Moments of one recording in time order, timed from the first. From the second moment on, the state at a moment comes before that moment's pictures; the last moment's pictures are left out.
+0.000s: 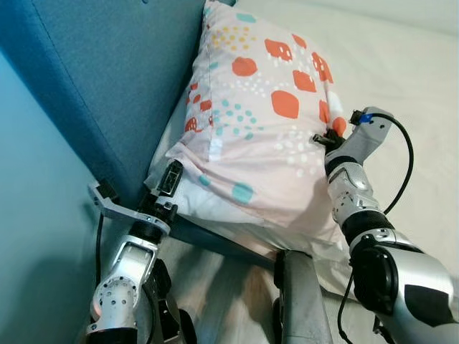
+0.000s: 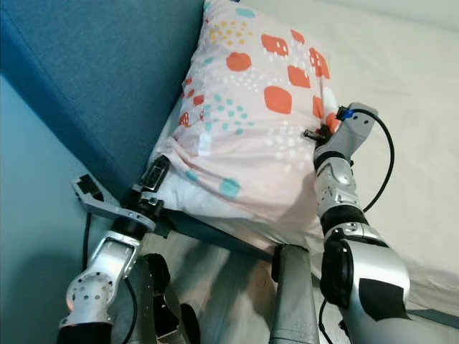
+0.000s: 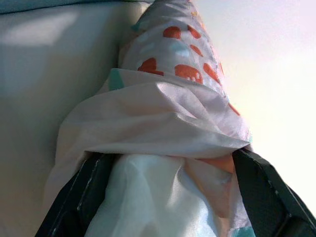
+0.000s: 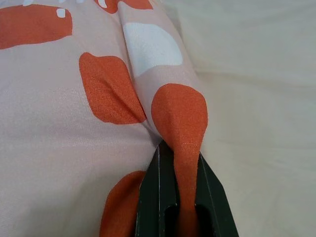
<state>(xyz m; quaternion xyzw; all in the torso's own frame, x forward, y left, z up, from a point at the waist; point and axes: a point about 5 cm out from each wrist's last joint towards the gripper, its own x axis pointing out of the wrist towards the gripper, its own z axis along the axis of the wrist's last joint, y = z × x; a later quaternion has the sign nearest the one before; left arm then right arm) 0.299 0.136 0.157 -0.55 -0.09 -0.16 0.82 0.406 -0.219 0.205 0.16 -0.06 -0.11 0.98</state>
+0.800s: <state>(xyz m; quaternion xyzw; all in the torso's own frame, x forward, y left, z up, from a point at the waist) 0.276 0.131 0.124 -0.53 0.01 -0.15 0.83 0.406 -0.221 0.205 0.17 -0.07 -0.11 0.98</state>
